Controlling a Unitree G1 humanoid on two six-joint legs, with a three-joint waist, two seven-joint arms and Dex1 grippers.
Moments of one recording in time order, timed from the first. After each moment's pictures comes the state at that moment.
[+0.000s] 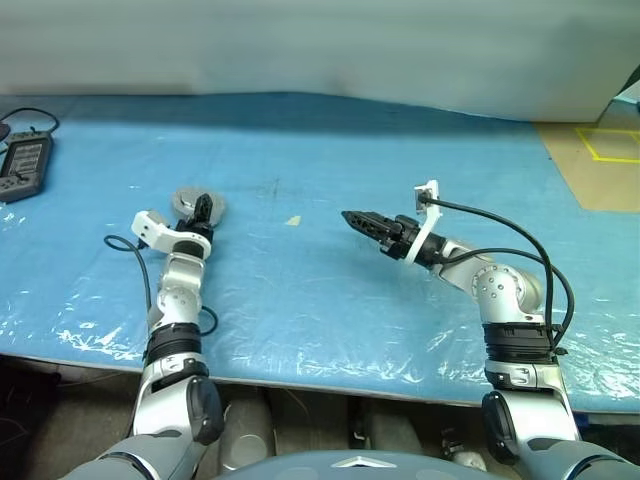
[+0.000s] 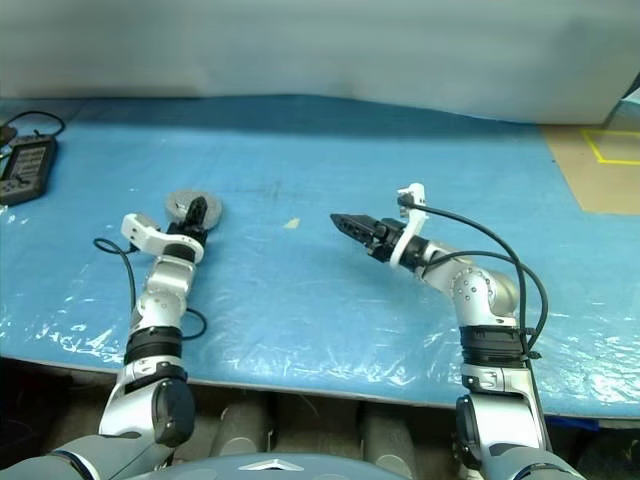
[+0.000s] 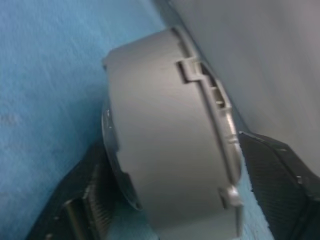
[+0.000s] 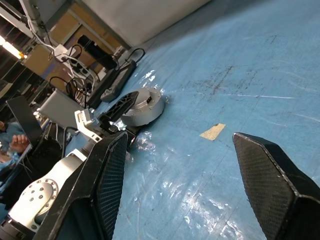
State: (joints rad) left arm -0.54 0.09 0.53 0.50 -0.72 0.15 -0.15; right arm -0.48 -0.31 -0.14 0.04 0.79 0.88 0.61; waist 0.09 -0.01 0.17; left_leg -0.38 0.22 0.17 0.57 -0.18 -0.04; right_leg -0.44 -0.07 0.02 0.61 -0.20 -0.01
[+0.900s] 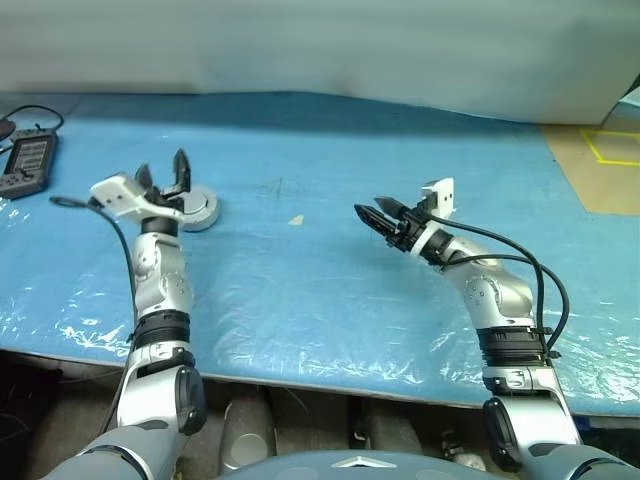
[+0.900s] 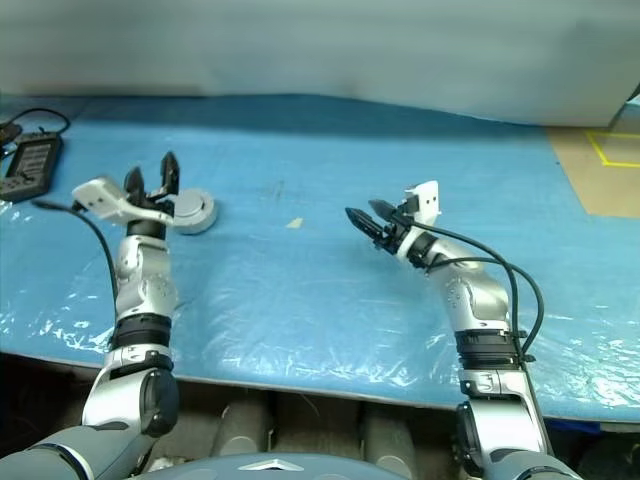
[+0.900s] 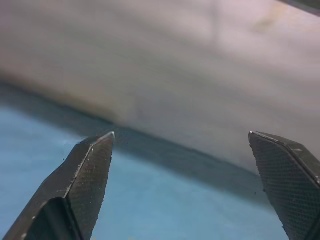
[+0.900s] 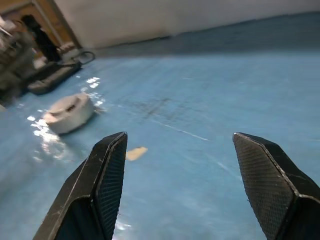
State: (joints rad) left arm -0.58 0.21 0.28 0.49 -0.39 -0.27 -0.44; right arm -0.45 -0.34 -0.08 0.19 0.42 0.36 0.66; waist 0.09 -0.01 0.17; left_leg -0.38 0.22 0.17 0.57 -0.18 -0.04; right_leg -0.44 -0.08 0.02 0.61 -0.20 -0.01
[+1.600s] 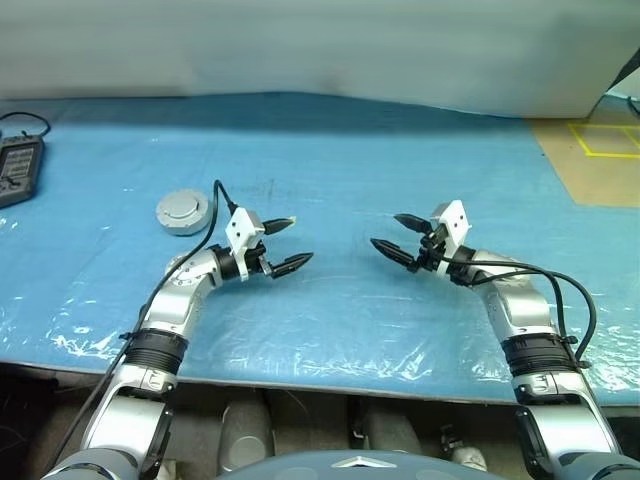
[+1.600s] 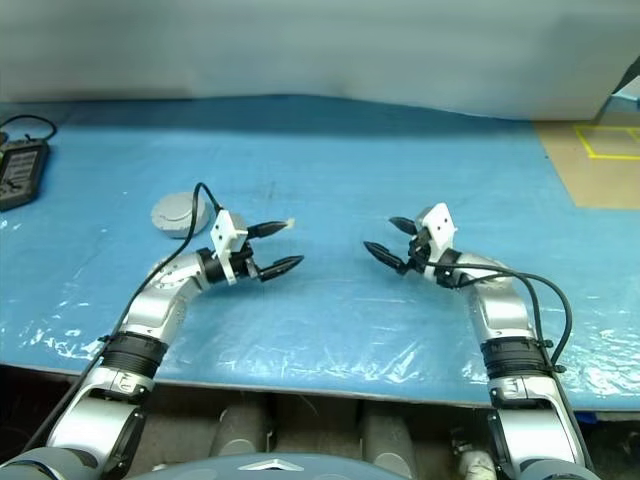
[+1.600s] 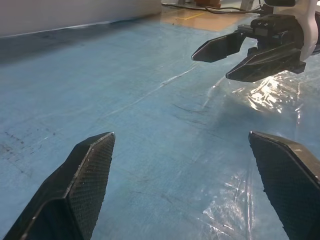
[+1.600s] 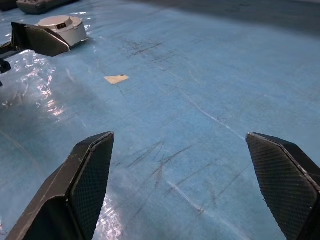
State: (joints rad) left arm -0.44 0.34 -0.09 0.34 -0.31 -0.03 -1.00; right arm -0.40 -0.47 -0.02 0.30 0.29 0.12 0.90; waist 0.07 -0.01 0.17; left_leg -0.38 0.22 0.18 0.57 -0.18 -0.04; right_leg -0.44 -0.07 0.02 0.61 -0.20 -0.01
